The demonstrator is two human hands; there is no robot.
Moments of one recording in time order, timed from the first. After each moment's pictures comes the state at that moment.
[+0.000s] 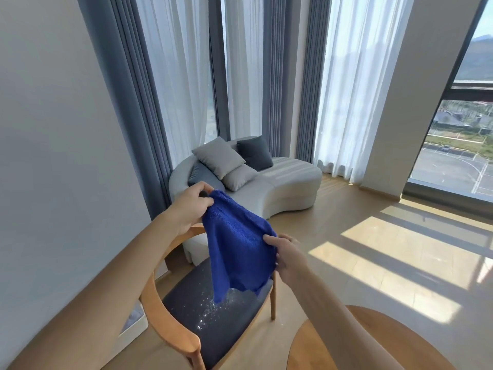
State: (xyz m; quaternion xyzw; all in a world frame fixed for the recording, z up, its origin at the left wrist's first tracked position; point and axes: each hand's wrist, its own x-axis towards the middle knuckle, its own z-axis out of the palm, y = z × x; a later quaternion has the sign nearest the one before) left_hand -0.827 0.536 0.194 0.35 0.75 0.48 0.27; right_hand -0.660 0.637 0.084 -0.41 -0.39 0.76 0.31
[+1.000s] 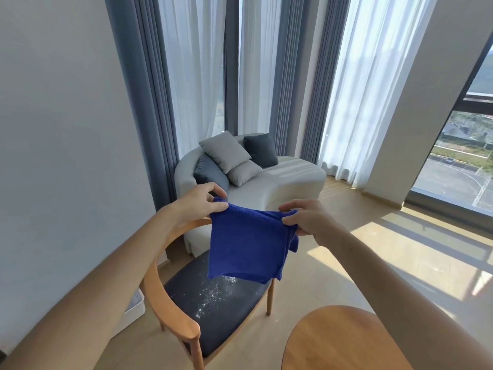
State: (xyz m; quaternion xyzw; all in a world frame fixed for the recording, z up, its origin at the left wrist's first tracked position) left_hand -0.845 0.509 0.184 0.45 0.76 0.40 0.27; right_hand -0.644 0.659 0.160 -0.40 -0.73 0.51 0.20
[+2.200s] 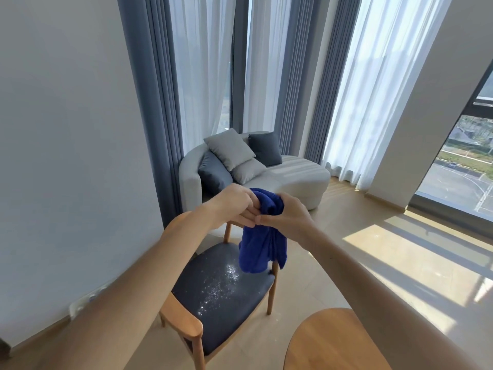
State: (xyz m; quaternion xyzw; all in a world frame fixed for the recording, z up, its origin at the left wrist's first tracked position) left_hand -0.822 0.538 0.183 0.39 0.70 0.46 0.39; right_hand -0.690 0.631 0.150 -0.32 -0.83 0.40 0.24
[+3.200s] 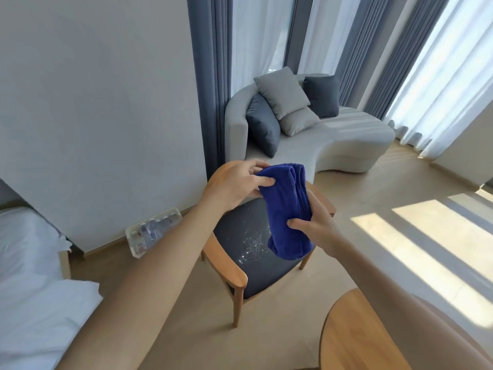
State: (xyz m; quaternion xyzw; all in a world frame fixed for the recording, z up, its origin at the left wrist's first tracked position) left_hand -0.959 0.504 0.058 0.31 0.65 0.59 0.37; right_hand -0.783 0.610 0.025 -0.23 -0.79 0.56 0.13
